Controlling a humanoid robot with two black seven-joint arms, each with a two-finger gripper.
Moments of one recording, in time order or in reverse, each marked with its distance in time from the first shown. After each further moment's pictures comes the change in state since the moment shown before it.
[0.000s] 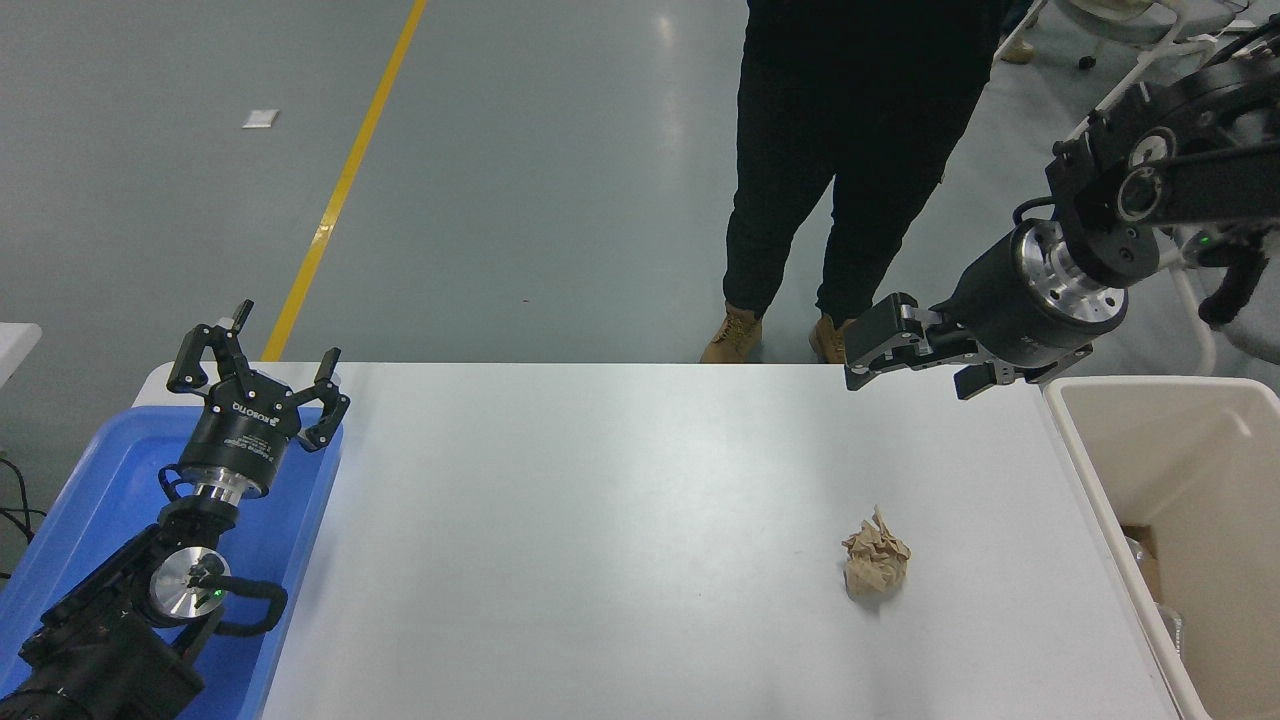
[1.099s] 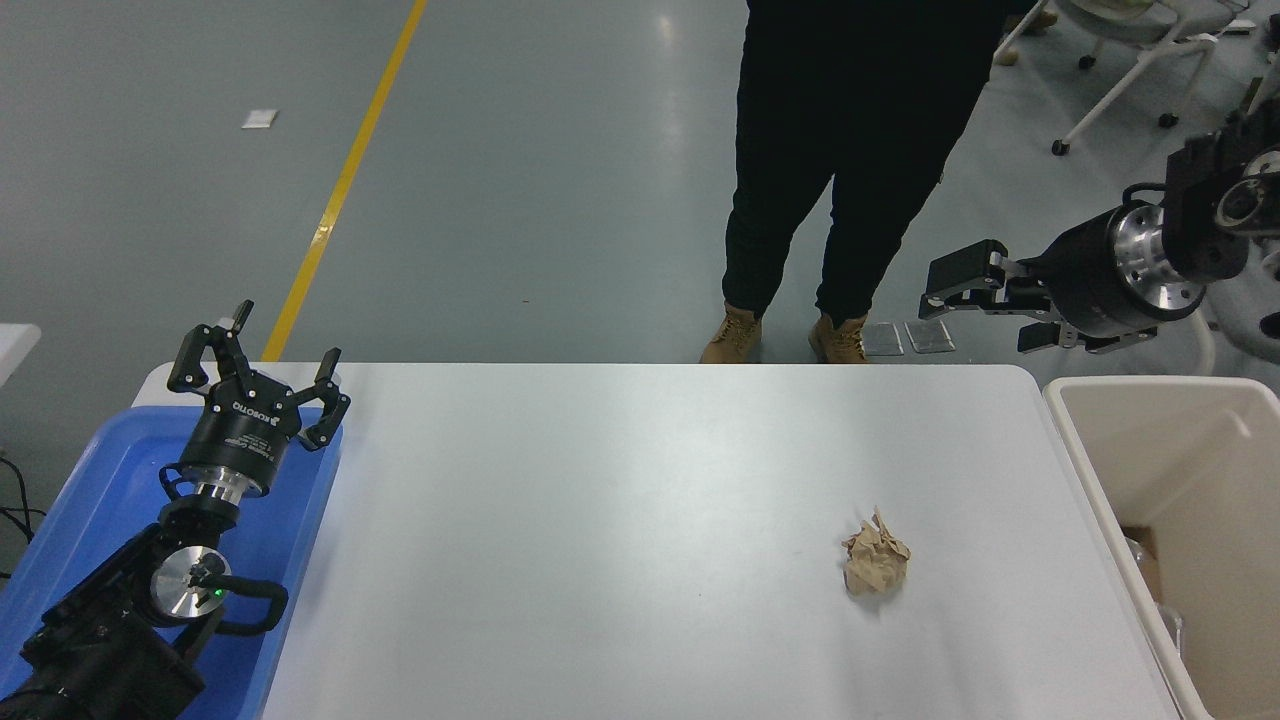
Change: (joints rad) left arm 0.000 0.000 0.000 -0.001 0.000 -0.001 0.000; right arm -0.065 -0.175 -0.024 -0.038 -0.012 -0.143 0.000
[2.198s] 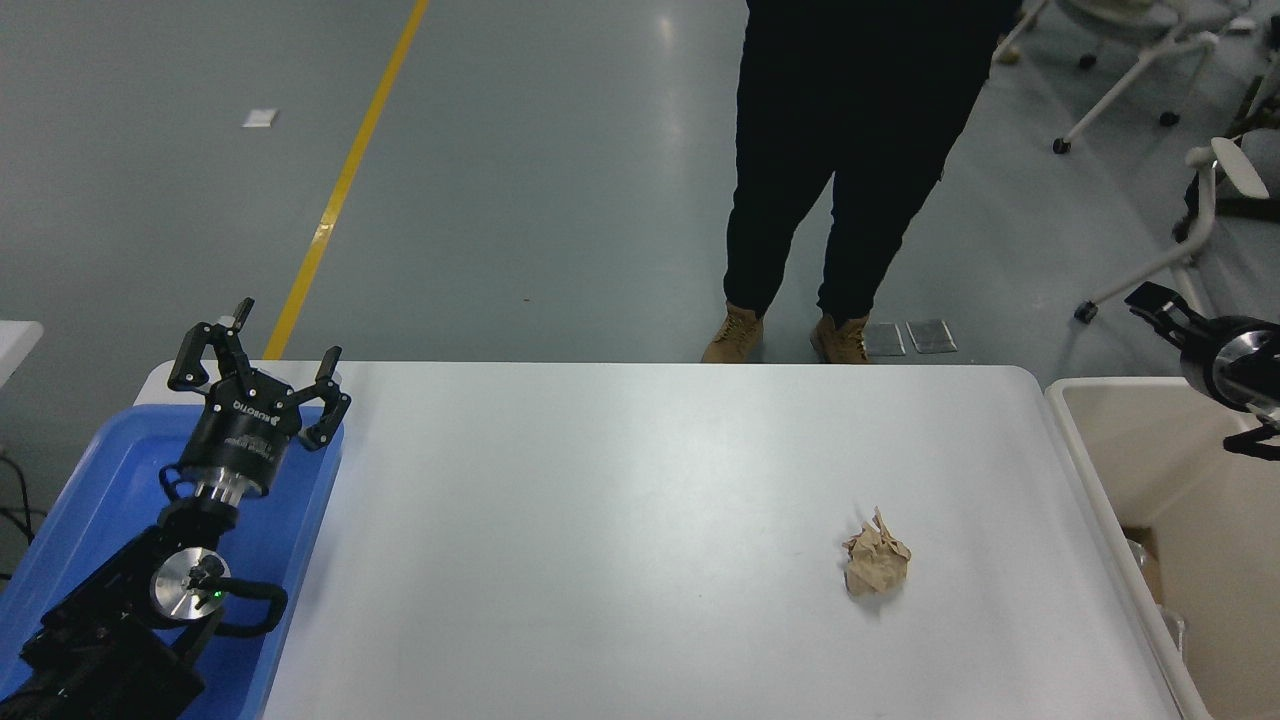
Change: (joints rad) left arm 0.000 0.000 0.000 -0.001 0.000 -0.001 0.000; right arm -0.776 -0.053 0.219 -0.725 0.156 -0.408 0.001
